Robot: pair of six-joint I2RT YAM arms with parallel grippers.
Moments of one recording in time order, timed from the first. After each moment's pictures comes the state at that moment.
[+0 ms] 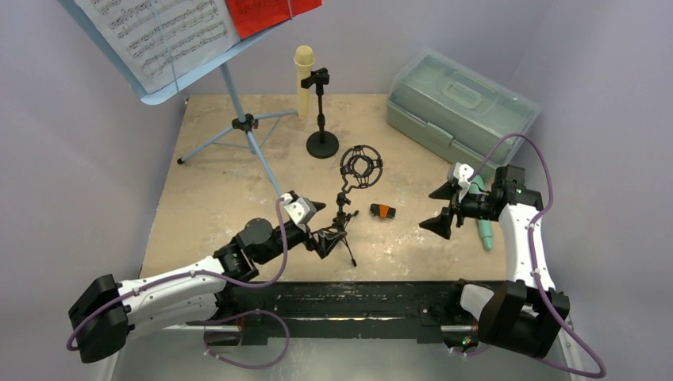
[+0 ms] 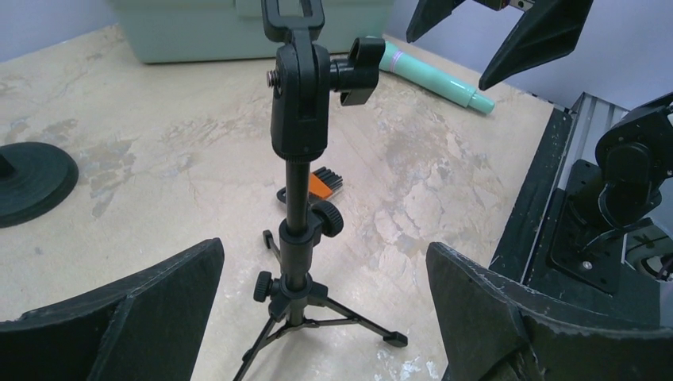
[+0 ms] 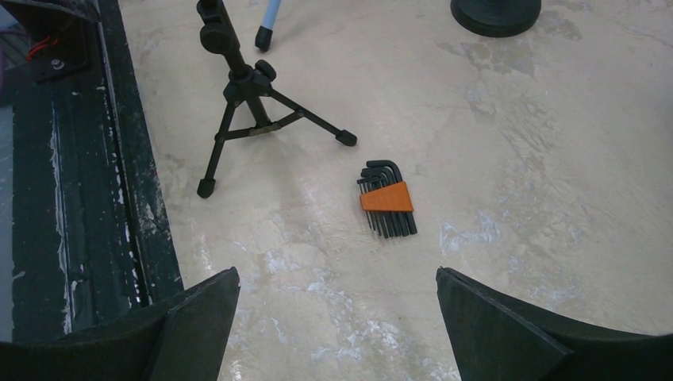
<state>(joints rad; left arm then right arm) -0.97 0.86 0.35 0.48 0.00 -0.10 -0.30 1.11 0.87 -1.08 -1.17 -1.22</state>
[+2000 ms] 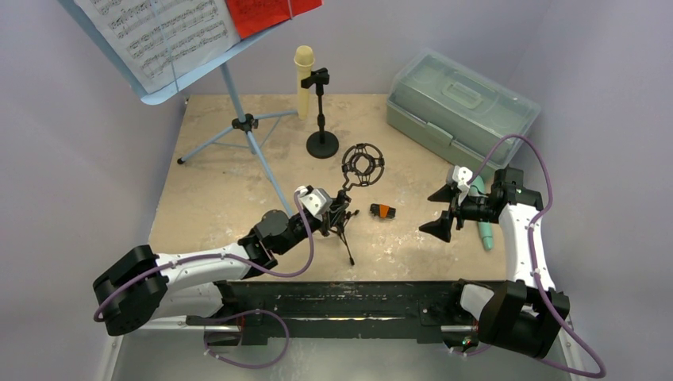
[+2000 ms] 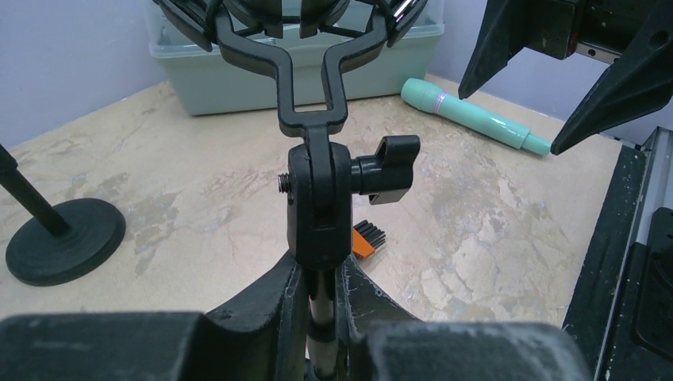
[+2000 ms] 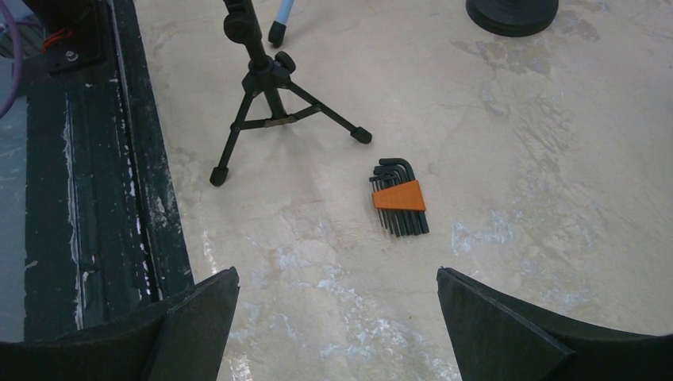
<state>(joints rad) -0.97 1.16 0.42 0.80 -0.09 0.00 -0.30 1.11 0.87 -1.14 -1.17 -1.29</state>
